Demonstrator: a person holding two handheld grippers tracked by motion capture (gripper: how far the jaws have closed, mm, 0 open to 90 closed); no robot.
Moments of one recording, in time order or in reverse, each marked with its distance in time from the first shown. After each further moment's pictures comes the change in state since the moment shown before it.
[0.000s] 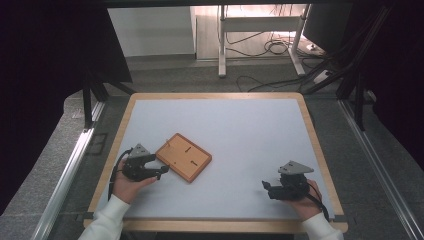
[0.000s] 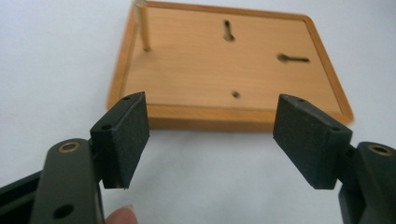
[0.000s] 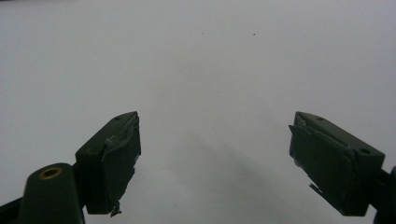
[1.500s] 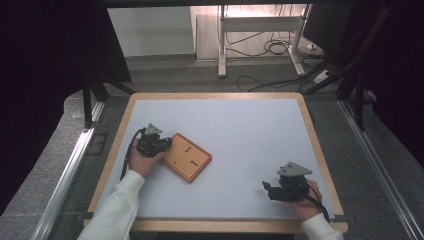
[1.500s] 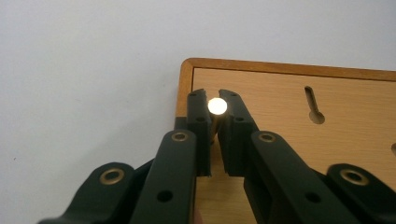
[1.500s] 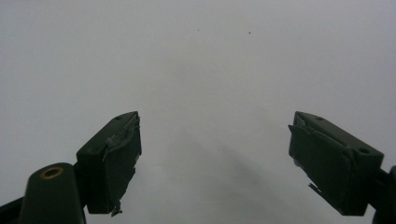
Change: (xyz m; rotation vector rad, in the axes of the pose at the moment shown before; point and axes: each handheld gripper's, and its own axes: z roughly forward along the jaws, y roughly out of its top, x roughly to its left) left arm 0.033 0.043 0.059 -0.001 0.066 0.026; right arm 0.002 -0.003 0.001 0.000 -0.028 -0.036
